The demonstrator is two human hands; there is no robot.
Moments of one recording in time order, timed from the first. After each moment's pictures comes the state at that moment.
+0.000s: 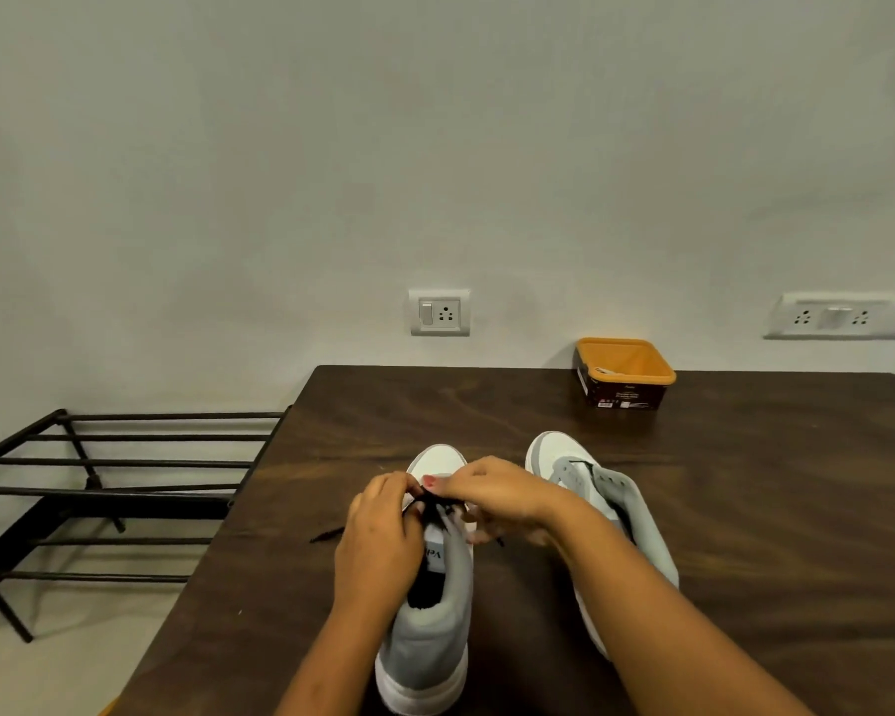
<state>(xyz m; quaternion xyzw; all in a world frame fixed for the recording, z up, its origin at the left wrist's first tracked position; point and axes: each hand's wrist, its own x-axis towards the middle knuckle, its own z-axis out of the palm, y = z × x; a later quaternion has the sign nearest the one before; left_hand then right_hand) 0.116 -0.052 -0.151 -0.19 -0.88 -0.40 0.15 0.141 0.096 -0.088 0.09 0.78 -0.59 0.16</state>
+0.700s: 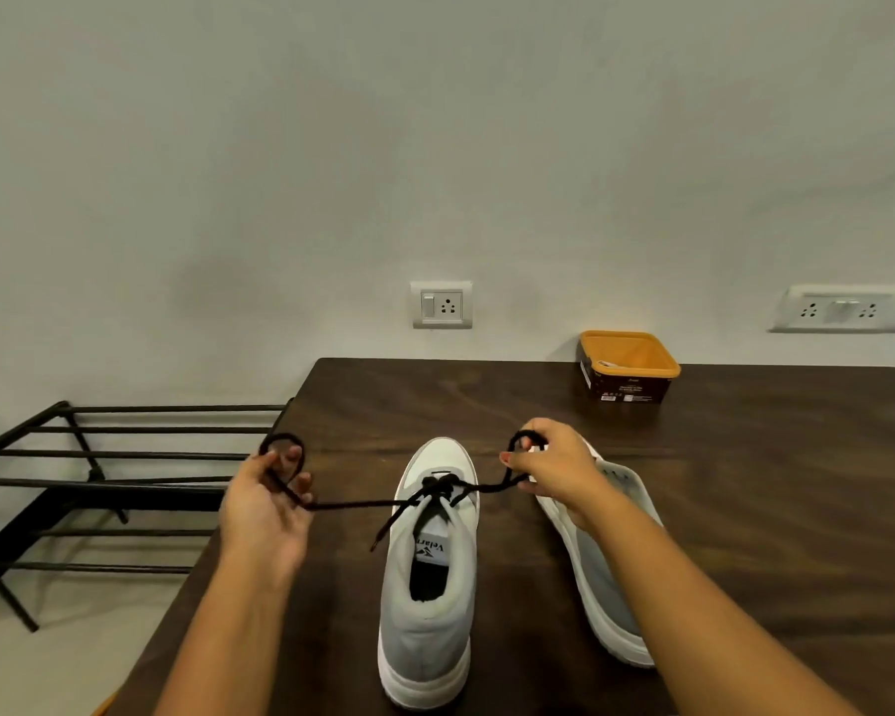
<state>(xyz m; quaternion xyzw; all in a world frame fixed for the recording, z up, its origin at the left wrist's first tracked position) 0.092 -0.113 -0.096 0.20 -0.41 -0.89 -0.03 0.139 0.137 -0.099 0.19 0.78 -0.58 -0.08</state>
